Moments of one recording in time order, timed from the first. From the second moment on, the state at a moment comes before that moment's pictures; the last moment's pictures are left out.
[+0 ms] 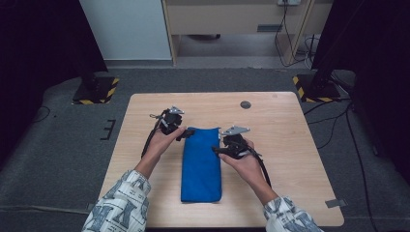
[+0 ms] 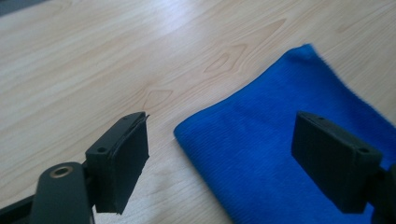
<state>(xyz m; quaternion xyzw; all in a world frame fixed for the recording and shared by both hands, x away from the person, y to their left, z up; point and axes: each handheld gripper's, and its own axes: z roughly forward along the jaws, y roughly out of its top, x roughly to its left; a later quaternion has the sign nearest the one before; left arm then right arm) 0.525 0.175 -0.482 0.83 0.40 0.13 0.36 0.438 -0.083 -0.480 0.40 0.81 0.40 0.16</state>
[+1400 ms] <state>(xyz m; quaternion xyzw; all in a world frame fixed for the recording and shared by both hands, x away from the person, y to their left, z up) 0.543 0.166 -0.521 0.84 0.43 0.13 0.31 0.551 -0.052 -0.525 0.45 0.82 0.33 0.14</state>
